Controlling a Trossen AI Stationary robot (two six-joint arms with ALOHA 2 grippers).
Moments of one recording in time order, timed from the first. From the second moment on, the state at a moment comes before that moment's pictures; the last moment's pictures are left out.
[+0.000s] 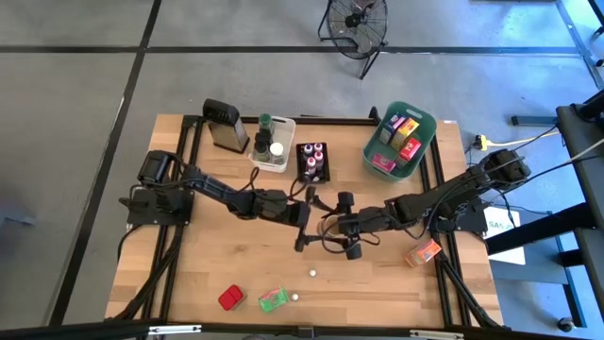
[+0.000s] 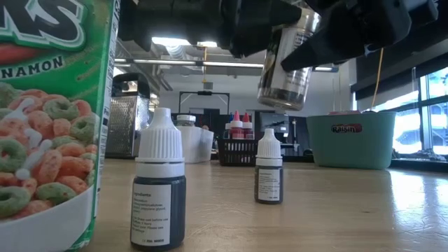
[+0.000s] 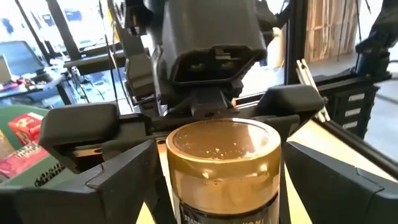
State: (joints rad) left arm -0.15 1.82 0.95 0.79 -0.01 0.16; right arm 0.34 1.46 0.73 0.18 0.26 -0.04
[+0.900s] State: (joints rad) left arm -0.13 1.82 0.95 0.79 0.04 0.11; right arm 0.33 1.46 0.74 0.19 0.26 -0.06
